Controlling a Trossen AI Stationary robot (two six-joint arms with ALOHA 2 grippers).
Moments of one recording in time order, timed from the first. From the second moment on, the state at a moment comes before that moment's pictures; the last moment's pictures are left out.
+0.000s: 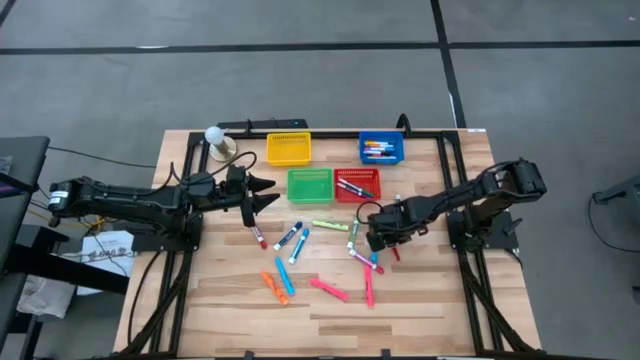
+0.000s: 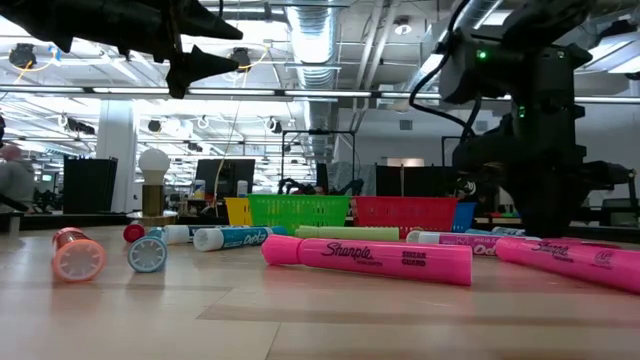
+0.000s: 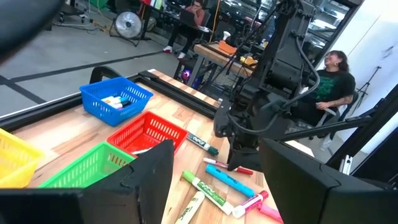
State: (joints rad) left arm 0.03 0.82 0.40 0.35 -0.19 -0.37; right arm 0.11 1.57 0.75 -0.66 -0.06 1.31
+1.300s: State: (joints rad) left arm 0.03 0.82 0.40 0.38 -0.19 -0.37; right arm -0.07 0.91 0.75 -0.21 -0.02 0.63
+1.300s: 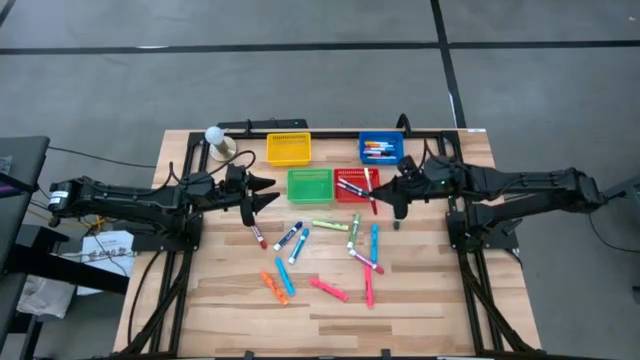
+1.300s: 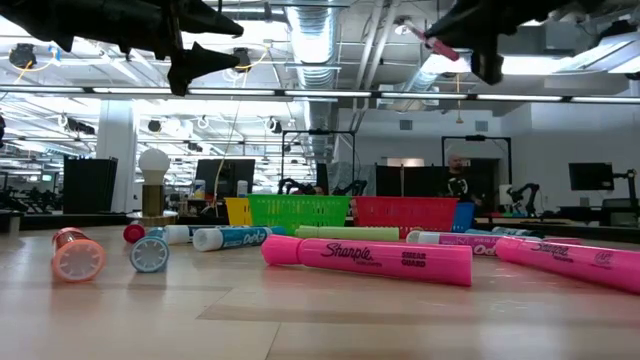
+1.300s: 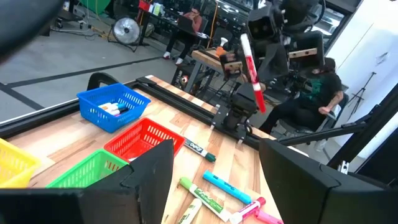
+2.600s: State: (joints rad) left arm 0.03 0.82 0.40 0.38 -0.19 -0.36; right arm -0.34 1.56 1.40 -0.90 -0.02 -0.03
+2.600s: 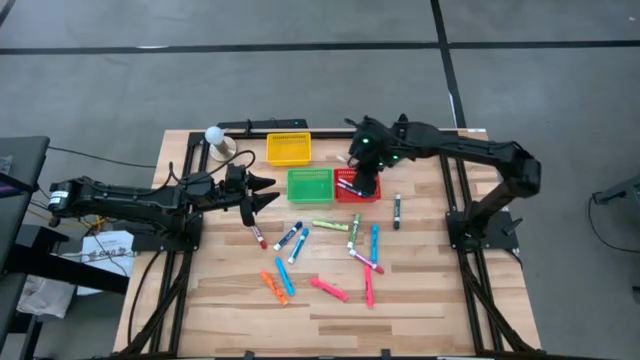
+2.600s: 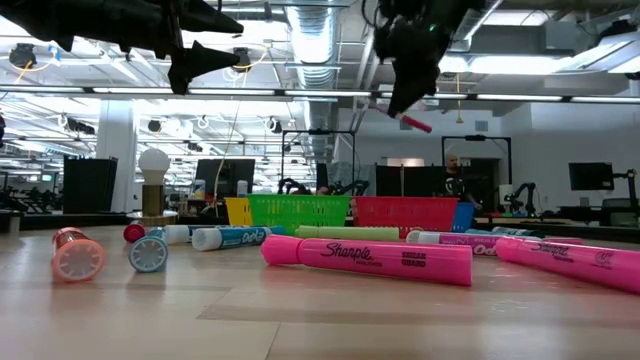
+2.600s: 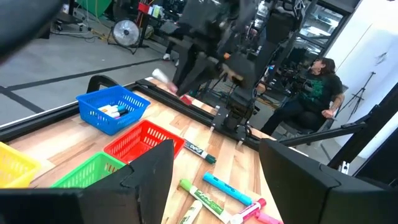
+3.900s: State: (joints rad) left arm 0.03 0.82 0.40 0.39 -0.19 -0.34; right arm -0.37 1.97 1.40 -0.93 0.00 -0.11
